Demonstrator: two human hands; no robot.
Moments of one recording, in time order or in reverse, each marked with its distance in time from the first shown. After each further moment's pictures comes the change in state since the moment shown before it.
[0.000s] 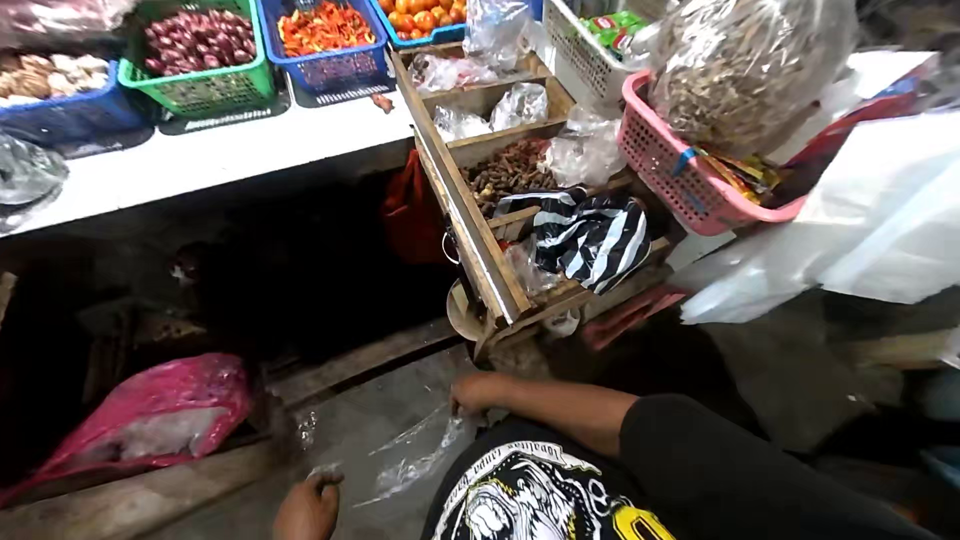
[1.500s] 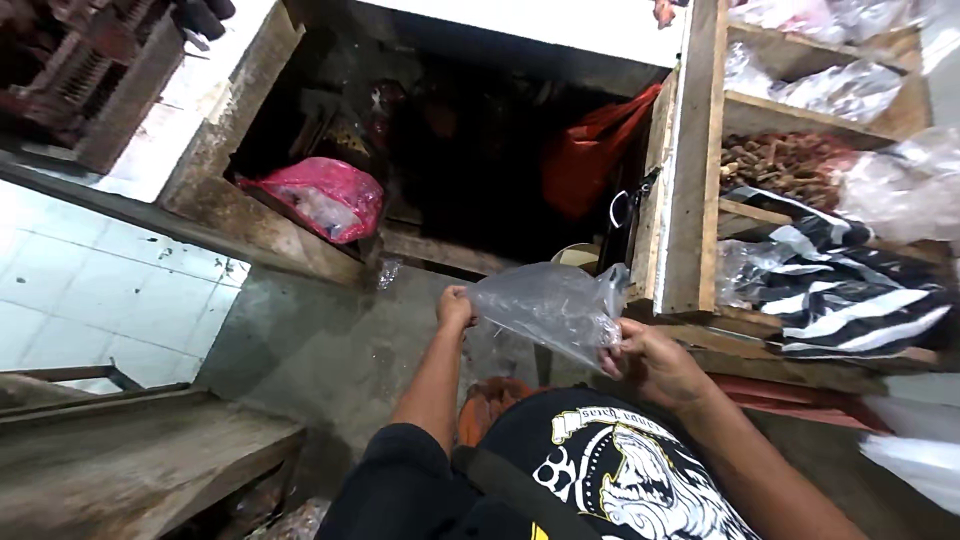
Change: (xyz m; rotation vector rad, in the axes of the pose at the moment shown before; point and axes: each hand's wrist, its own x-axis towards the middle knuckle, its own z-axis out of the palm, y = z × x) left_hand 0.084 0.066 0.059 -1.236 0.165 -0.391; right_hand -0.117 -0.013 -0.023 1.249 0.308 -0.305
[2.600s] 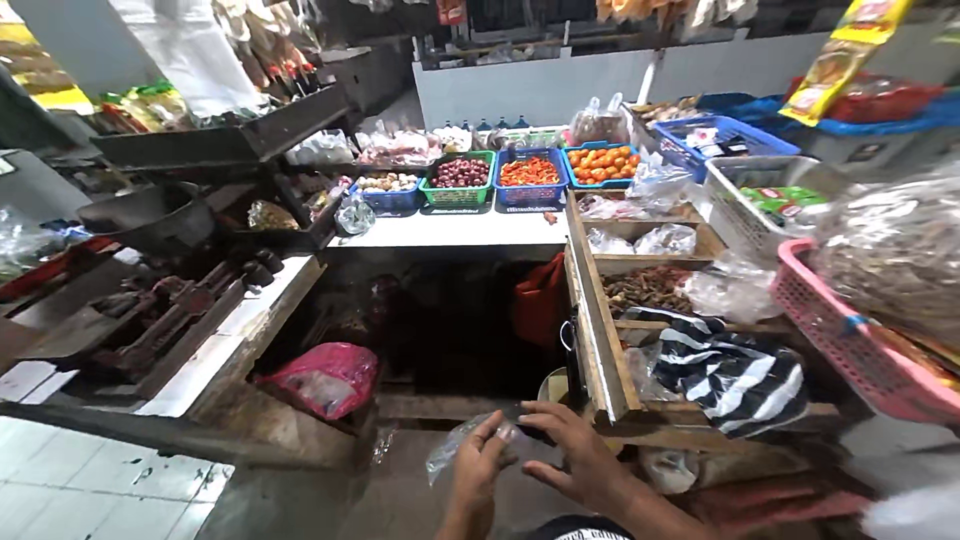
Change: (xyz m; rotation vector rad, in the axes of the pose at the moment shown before) left_hand -0.202 0.085 0.015 -0.299 -0.467 0.467; right_hand 0.018 -0.016 0.030 -1.001 0.239 -0.868
